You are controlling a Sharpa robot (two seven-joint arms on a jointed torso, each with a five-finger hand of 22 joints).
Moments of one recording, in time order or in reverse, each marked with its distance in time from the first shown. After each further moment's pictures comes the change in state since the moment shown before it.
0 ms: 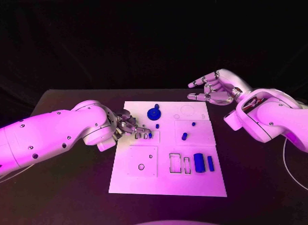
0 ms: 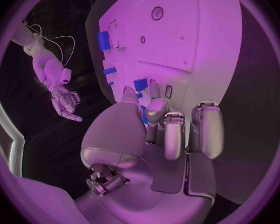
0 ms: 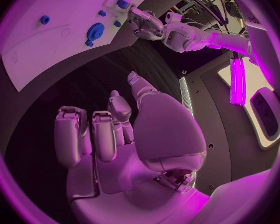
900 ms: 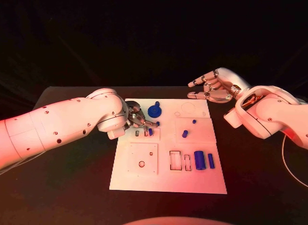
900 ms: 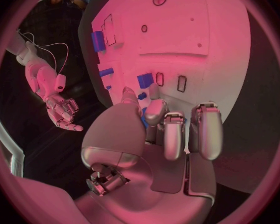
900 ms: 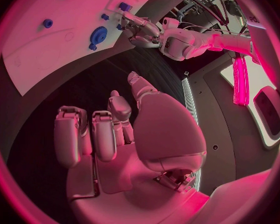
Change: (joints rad) left arm 0.039 0.139 -0.001 -0.127 -0.056 0.107 -0.046; left_hand -0.013 0.013 -0.017 0.001 0.000 -0.034 -0.006 0.063 0.081 0.011 -0.011 0.031 0.033 0.003 -0.003 0.000 0.000 0.000 -0.002 -0.002 0.026 0.000; right arm 0.001 0.017 -0.001 -0.026 0.004 0.034 -0.027; right_hand 0.000 0.000 -0.008 0.003 0.019 0.000 0.000 0.000 0.000 -0.004 -0.004 -0.004 -0.011 0.000 0.000 -0.008 0.000 0.000 0.000 0.000 -0.004 -0.008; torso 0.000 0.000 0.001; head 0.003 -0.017
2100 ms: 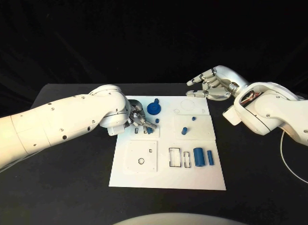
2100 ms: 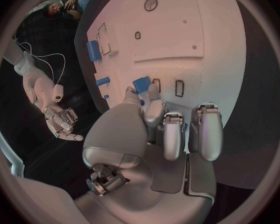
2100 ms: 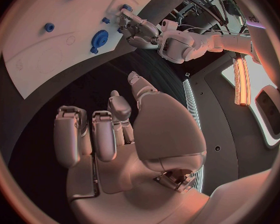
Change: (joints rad) left arm 0.001 0.039 -0.004 -0.042 -0.043 0.094 -0.002; left_hand 0.058 0.018 0.011 -0.011 0.035 -0.014 -0.007 0.042 0.065 0.018 -0.003 0.023 0.024 0.000 -0.007 0.000 0.001 -0.015 0.000 -0.007 0.021 0.000; right arm 0.000 0.005 -0.001 -0.008 0.000 0.027 -0.014; right_hand 0.000 0.000 -0.004 0.004 0.005 0.000 0.000 0.000 0.001 0.000 0.000 -0.004 -0.001 0.000 0.000 0.000 0.000 0.000 -0.004 0.004 0.000 -0.004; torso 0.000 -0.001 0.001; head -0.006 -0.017
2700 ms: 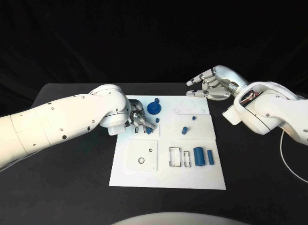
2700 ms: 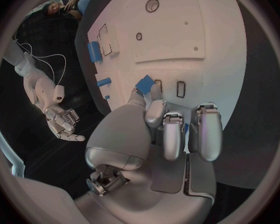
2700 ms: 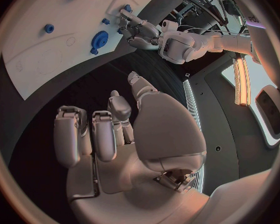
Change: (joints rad) left arm 0.001 -0.003 0.000 0.009 -0.001 0.000 0.000; left_hand 0.158 0.033 0.117 -0.093 0.013 -0.023 -0.008 0.000 0.023 0.003 -0.003 0.000 -0.004 0.000 -0.007 0.000 0.000 0.000 0.000 -0.007 0.004 0.000; right arm 0.000 0.003 -0.001 -0.003 0.000 0.006 -0.002; right_hand 0.000 0.000 0.000 0.000 0.000 0.000 0.000 0.000 0.000 0.000 0.000 0.000 -0.001 0.000 0.000 0.000 0.000 0.000 0.000 0.000 0.000 0.000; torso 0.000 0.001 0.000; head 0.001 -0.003
